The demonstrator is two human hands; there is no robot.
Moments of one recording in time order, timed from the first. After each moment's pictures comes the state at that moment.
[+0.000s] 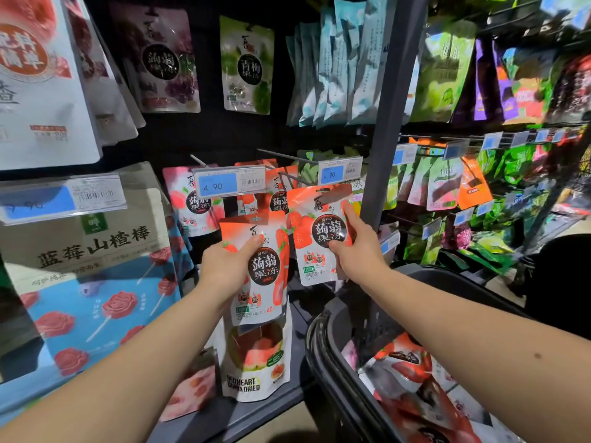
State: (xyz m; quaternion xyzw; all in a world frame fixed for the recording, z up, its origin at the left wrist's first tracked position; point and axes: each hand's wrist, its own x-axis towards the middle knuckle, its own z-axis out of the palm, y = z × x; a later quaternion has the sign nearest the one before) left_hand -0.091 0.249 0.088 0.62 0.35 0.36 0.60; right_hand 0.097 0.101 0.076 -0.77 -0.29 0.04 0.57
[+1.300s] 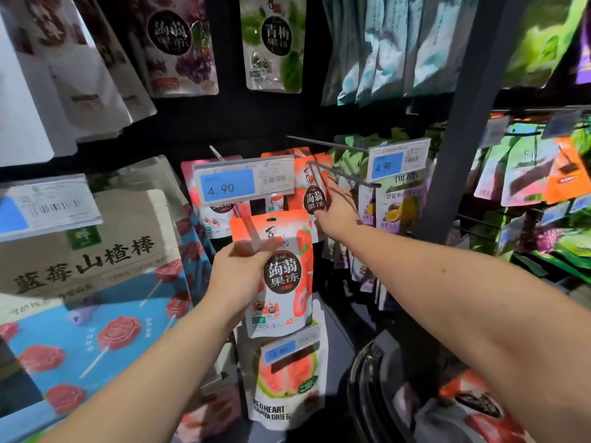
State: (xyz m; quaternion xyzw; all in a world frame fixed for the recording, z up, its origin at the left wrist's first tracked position) left_hand -0.063 0.299 0.068 0.59 0.34 0.38 0.63; right_hand 0.173 0.285 0.069 -0.82 -0.37 -0.02 0.43
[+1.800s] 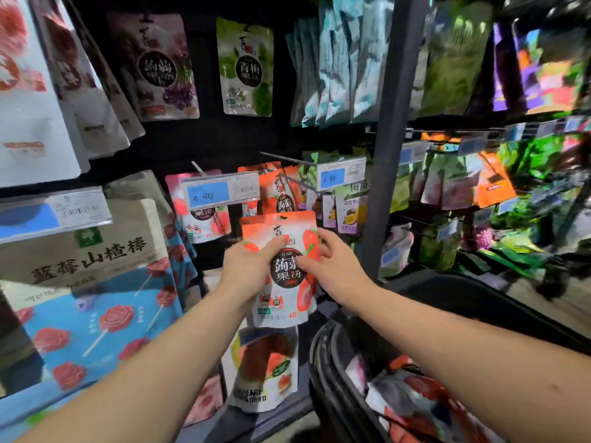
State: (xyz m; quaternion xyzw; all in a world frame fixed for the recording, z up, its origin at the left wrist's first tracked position) left_hand -0.053 0.232 0.092 0.61 0.30 0.36 0.64; right_hand 0.074 0.125 0.063 -0.66 -0.37 0.21 0.62
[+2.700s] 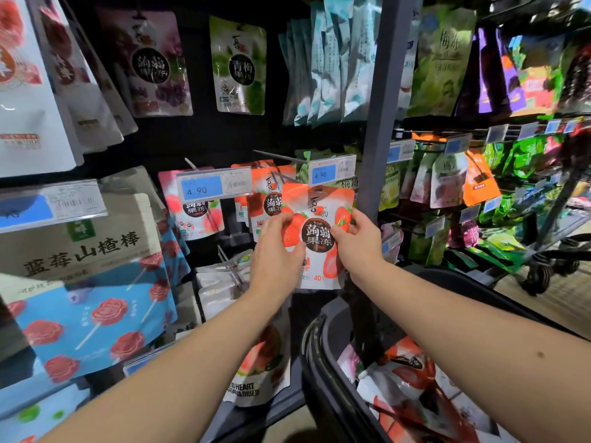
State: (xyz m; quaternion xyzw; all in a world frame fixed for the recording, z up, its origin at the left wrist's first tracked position) left_hand -0.024 0.198 0.084 0.80 0.22 0.43 0.35; right_hand 0.106 0.116 0.080 -0.68 -0.20 0.07 0.70
